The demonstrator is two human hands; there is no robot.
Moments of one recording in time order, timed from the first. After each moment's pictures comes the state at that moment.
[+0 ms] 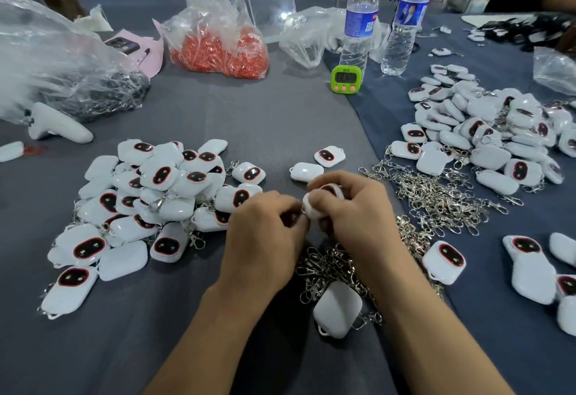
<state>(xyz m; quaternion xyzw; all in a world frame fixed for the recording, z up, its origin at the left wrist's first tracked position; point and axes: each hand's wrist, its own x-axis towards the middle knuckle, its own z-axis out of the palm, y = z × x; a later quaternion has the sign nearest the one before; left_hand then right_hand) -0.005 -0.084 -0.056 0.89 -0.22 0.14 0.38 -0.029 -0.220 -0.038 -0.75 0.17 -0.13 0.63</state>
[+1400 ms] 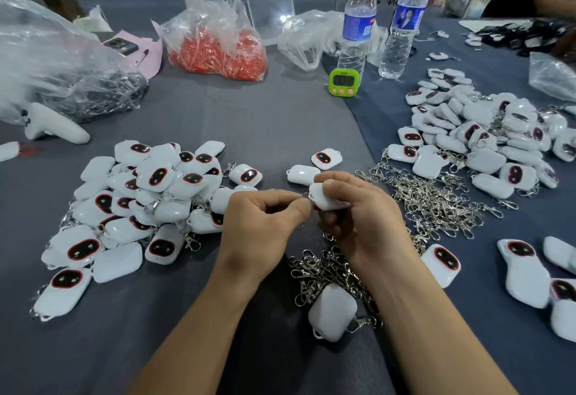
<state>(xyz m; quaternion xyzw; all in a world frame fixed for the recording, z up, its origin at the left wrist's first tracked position) 0.000 -0.092 -0.048 0.76 -0.13 0.02 0.64 -0.027 -0.227 -0.031 -0.49 0.19 -0.03 0.85</state>
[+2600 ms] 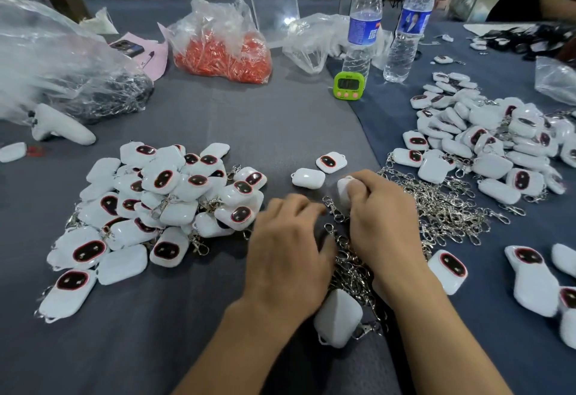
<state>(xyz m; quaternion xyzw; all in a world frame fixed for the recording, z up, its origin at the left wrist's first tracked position) -0.025 -0.109 -0.054 0.93 -0.23 0.14 0.27 -0.018 -0.251 -0.051 -0.91 0.18 -0.23 0.31</state>
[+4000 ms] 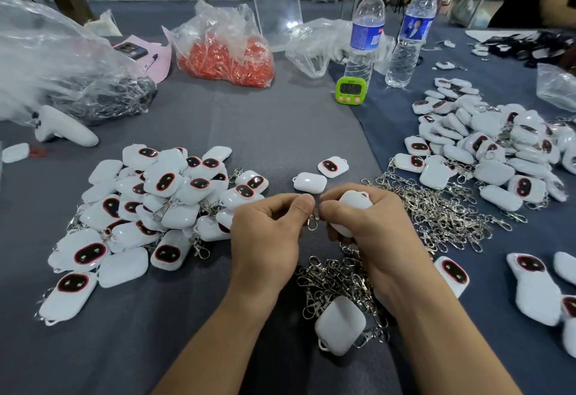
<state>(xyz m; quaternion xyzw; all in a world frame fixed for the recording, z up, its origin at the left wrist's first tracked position) -0.003 -0.103 -0.055 0.73 -0.06 0.04 0.68 -0.032 -0.234 -0.032 -0.67 0.11 -0.09 0.73</state>
